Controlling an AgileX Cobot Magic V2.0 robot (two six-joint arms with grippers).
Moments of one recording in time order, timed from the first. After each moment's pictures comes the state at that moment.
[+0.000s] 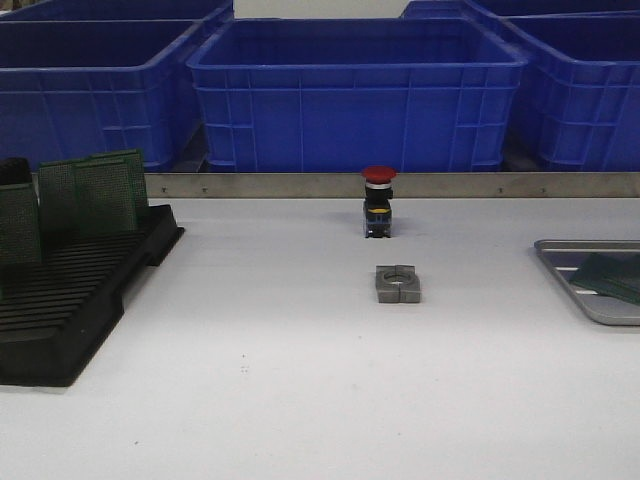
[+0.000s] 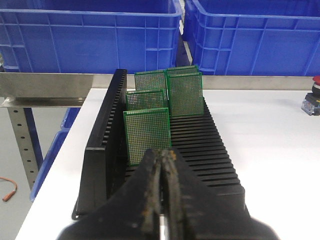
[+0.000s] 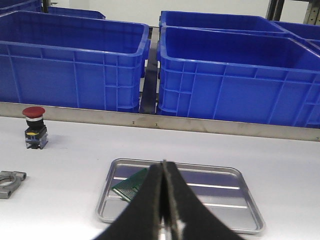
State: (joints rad) left arm -0.09 -0.01 0.00 0.04 0.20 -0.11; right arm -0.05 -0.01 0.03 -0.11 0.02 0.03
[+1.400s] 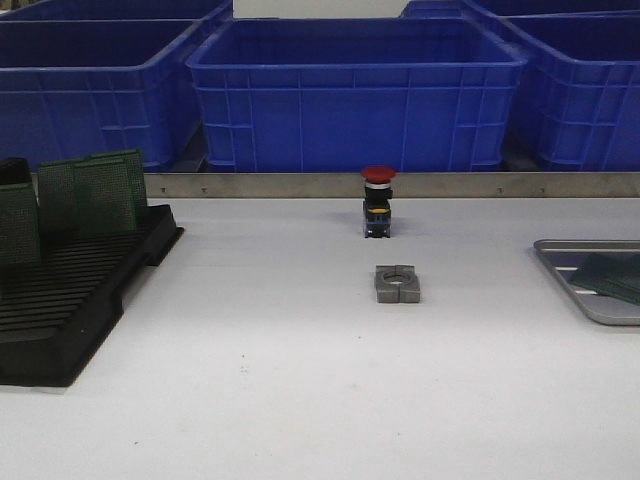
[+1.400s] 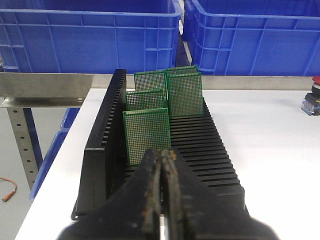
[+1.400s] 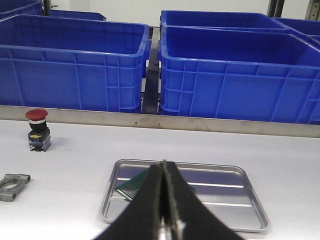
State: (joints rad) left arm -0.09 -0.01 0.00 0.04 0.20 -0.11; right arm -0.05 -0.01 0.03 -0.06 0.02 0.01
